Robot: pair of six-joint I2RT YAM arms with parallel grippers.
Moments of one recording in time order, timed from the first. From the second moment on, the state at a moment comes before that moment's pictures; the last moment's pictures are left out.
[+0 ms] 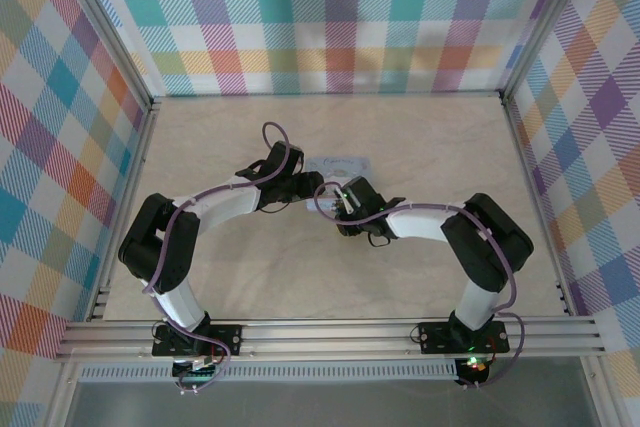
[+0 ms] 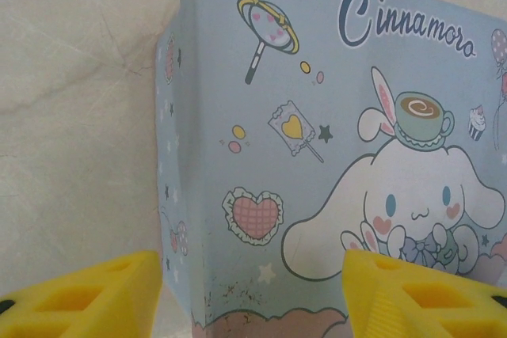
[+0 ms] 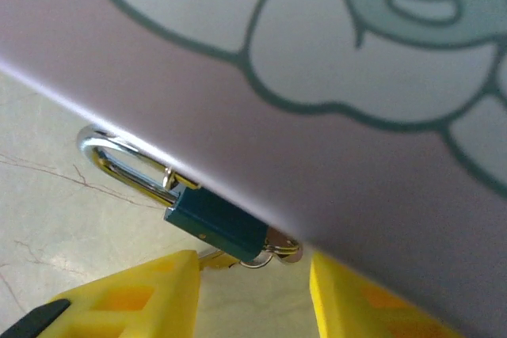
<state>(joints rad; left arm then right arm) -0.55 1.71 1.08 -0.24 0.12 -0.68 0.74 1.74 0.86 -0.11 0.07 0.19</state>
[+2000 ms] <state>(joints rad) -0.52 1.16 0.65 -0.27 0.01 -0.78 0.81 1.73 0.91 -0.06 0.00 0.37</state>
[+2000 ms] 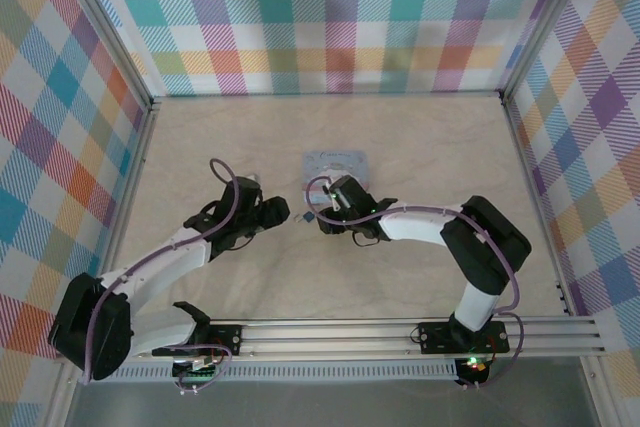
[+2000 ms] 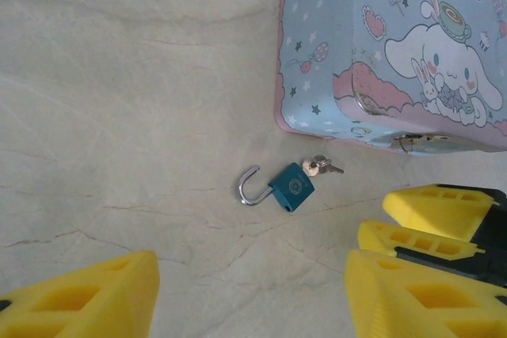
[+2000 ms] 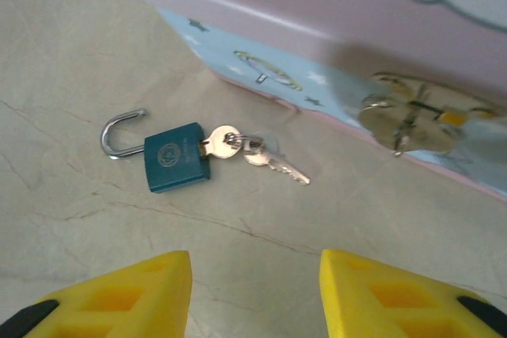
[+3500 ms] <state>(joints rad) -0.52 1.03 0.67 -0.38 -0.07 -0.78 0.99 1.89 1.08 -0.04 -0.08 0.46</state>
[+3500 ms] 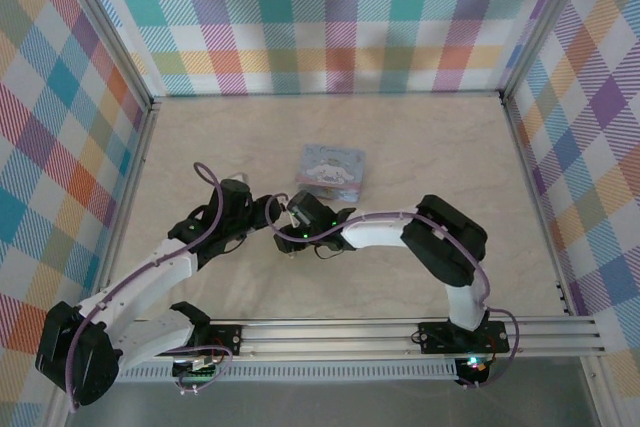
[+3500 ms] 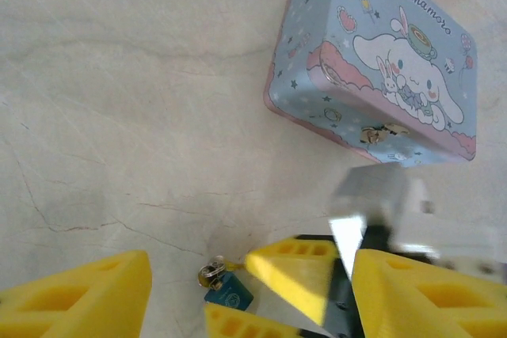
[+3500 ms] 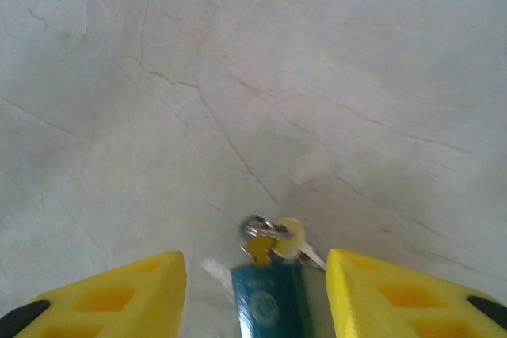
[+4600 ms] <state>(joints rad) -0.21 1.13 0.77 -0.37 -0.38 -0.37 0.36 1.05 0.57 -0.12 0.44 0.24</state>
